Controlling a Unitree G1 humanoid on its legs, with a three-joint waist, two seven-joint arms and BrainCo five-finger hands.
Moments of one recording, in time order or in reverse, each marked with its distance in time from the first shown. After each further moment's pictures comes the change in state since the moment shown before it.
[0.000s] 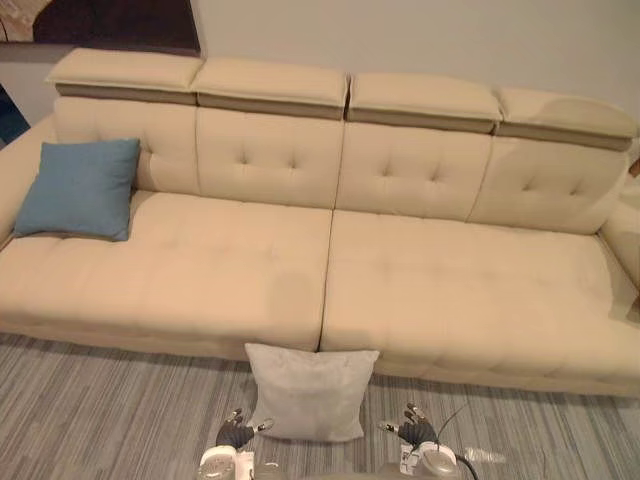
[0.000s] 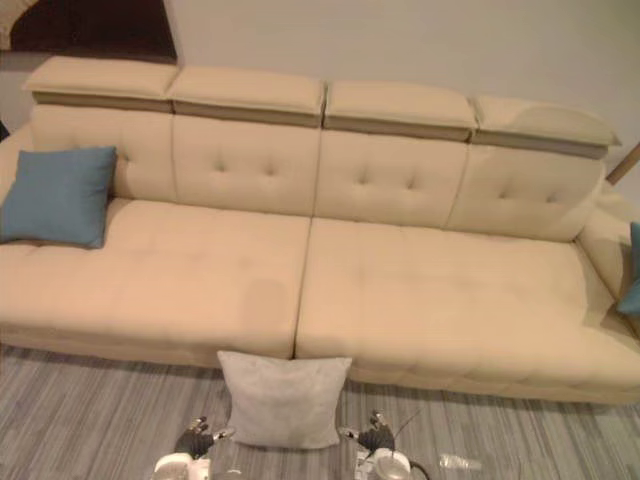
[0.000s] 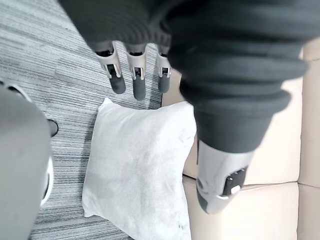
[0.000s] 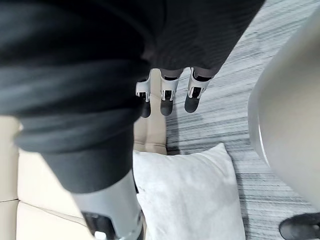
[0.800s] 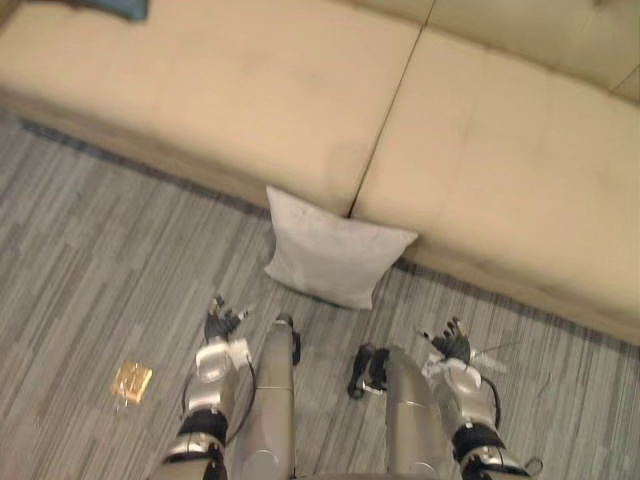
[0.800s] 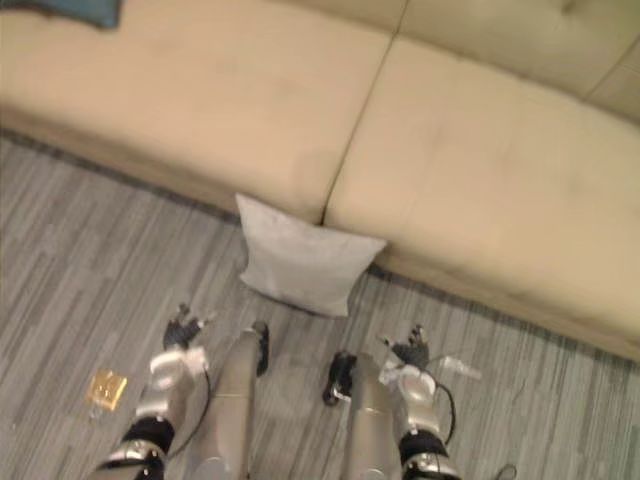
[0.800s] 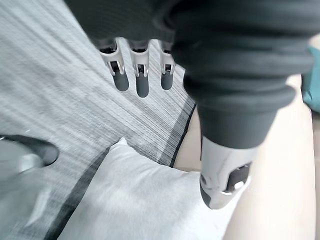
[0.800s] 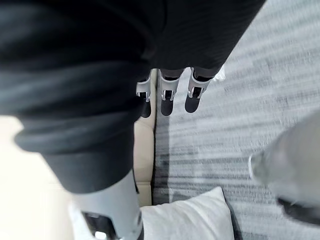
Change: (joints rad) left arm -0.495 0.118 0.034 -0.256 -0.236 -0.032 0.142; right arm -0.461 -0.126 -0.082 -0.158 0.273 -0.059 -0.144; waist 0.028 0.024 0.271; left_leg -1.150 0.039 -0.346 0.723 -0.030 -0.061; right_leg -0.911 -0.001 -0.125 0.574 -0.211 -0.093
